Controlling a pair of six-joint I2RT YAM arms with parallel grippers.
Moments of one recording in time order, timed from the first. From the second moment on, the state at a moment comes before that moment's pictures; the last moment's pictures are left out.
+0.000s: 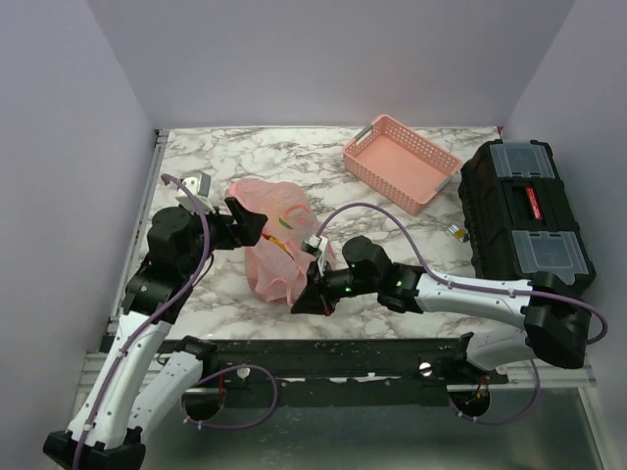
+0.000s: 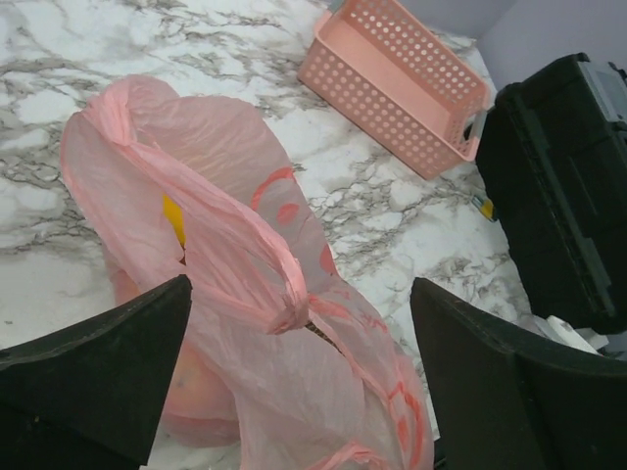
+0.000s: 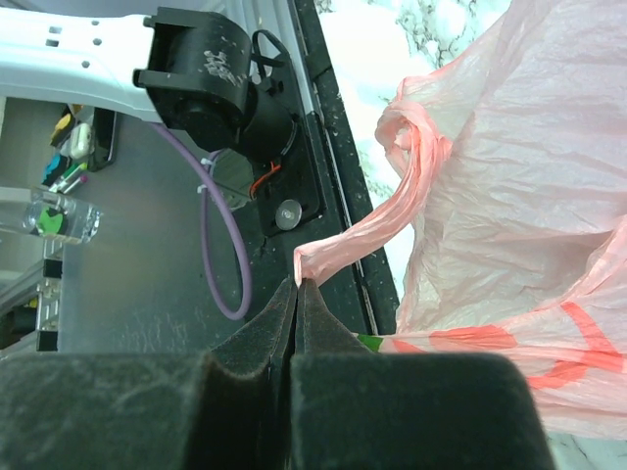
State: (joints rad) left arm -0.28 0.67 0.85 -0.40 0.19 -0.48; right arm 1.08 1.37 0.78 0.21 -0.48 0.42
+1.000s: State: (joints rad) left arm -0.14 1.30 1.42 -0.35 0.20 -0.84; right arm 1.11 1.44 0.78 0.24 -0.48 0.41
